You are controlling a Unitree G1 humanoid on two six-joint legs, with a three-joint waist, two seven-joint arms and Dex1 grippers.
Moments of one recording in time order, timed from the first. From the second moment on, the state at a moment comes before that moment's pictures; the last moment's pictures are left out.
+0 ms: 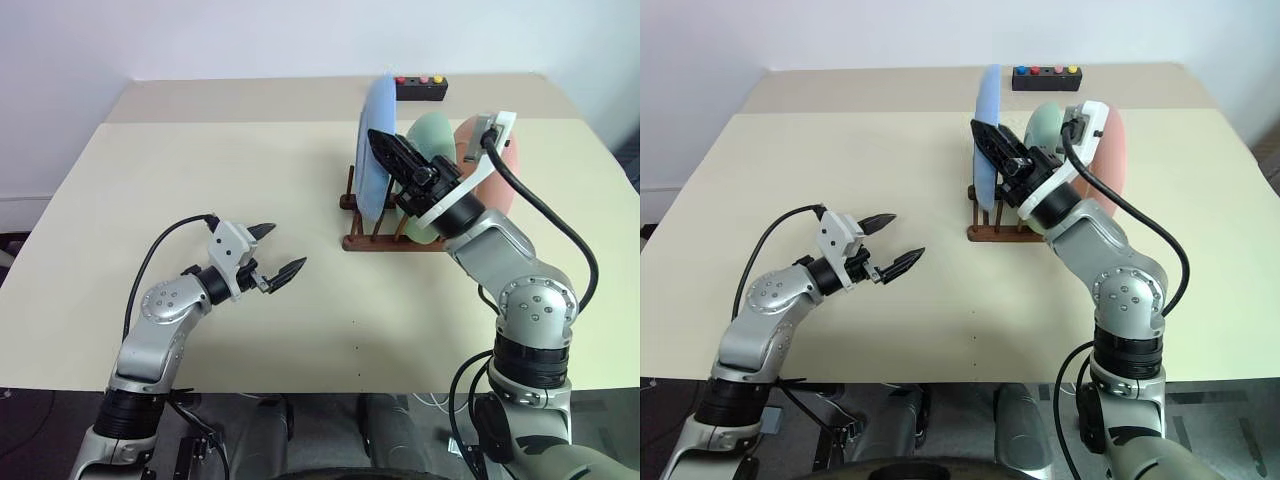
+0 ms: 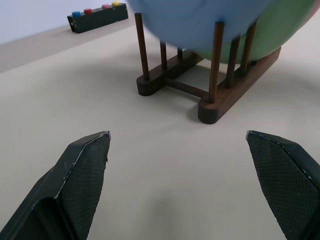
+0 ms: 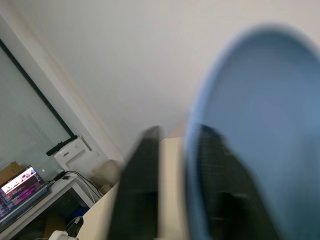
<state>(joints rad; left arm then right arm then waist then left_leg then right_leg) -0.19 0.43 -0.03 -0.24 -0.28 0.25 -0.70 -0.52 -0.26 -0.17 -0.41 1.12 0.71 0.07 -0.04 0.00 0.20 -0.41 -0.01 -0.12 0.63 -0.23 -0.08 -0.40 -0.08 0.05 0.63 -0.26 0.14</state>
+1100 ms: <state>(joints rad) -0.18 0.43 -0.05 -0.24 -0.27 0.25 -0.69 -0.59 -0.58 -0.21 -0.46 0.78 0.53 0.40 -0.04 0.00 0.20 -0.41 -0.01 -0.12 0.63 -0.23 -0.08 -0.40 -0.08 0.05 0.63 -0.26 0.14</state>
